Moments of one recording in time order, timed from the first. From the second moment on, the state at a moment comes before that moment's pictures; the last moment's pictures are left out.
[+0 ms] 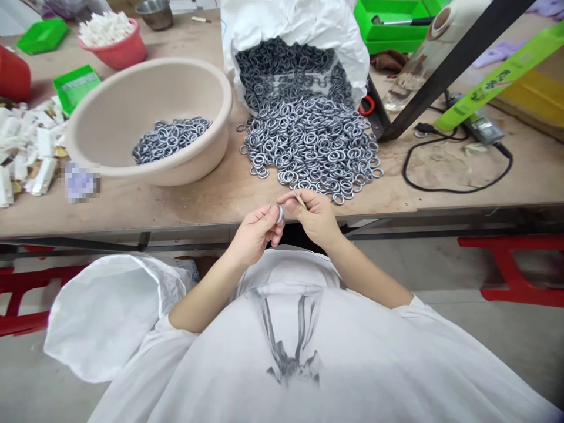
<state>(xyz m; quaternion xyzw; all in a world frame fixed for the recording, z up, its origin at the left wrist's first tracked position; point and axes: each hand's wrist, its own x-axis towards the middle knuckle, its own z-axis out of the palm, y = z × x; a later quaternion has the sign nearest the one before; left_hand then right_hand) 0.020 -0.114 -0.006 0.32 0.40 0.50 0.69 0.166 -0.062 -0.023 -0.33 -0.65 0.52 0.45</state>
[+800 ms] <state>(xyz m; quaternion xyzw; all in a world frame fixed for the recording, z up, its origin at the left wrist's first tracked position) 0.019 -0.127 -0.001 0.25 0.41 0.55 0.69 0.165 -0.086 -0.011 -0.33 -0.84 0.21 0.38</state>
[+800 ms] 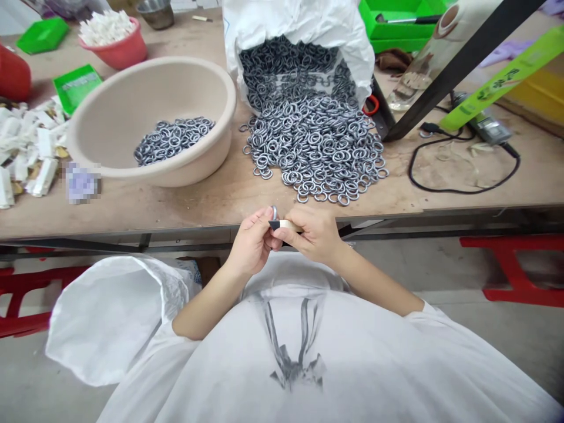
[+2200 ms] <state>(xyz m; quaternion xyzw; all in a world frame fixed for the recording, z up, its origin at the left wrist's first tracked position) 0.019 -0.101 -0.022 0.20 0.41 0.56 0.69 0.163 -0.042 -0.021 -0.34 -0.72 0.46 0.40</state>
